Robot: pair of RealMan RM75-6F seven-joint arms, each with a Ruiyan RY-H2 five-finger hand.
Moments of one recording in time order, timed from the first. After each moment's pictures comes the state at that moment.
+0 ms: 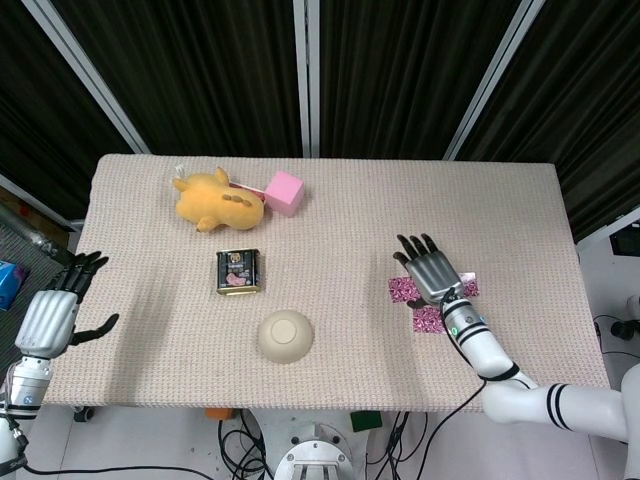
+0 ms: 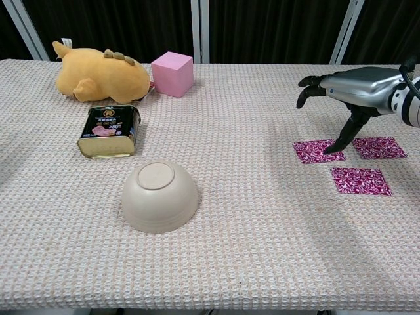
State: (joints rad) left arm -0.19 -1.18 -0.03 -1.47 1.53 1.42 -0.21; right arm 0.84 -1.42 -0.01 -1.57 -0.90 1.00 -0.51
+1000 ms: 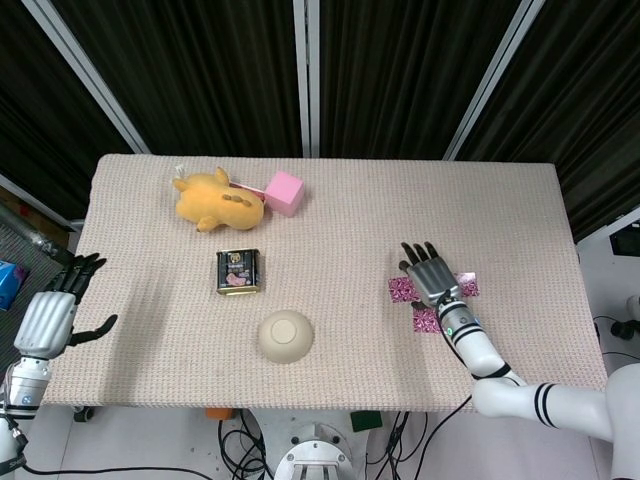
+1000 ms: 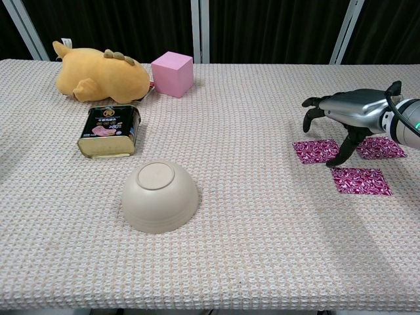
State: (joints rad) left arm -0.19 -1.19 -0.03 -1.43 1.53 1.42 -0.25; right arm 0.81 -1.50 0.03 -1.47 -0.83 0.92 -0.59
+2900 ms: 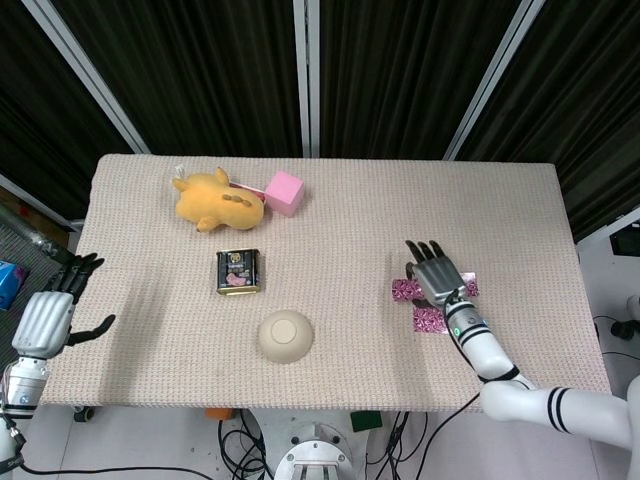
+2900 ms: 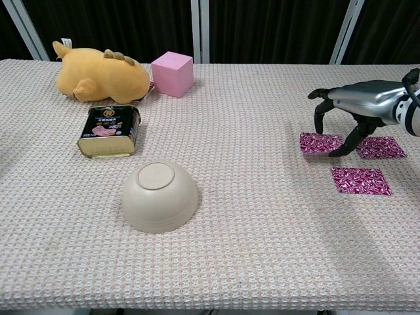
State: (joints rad) left arm -0.19 -1.19 -0.03 -1.42 1.53 1.41 -0.26; right arm 0.77 -1.42 0.06 -1.57 -0.85 0.93 -0.56
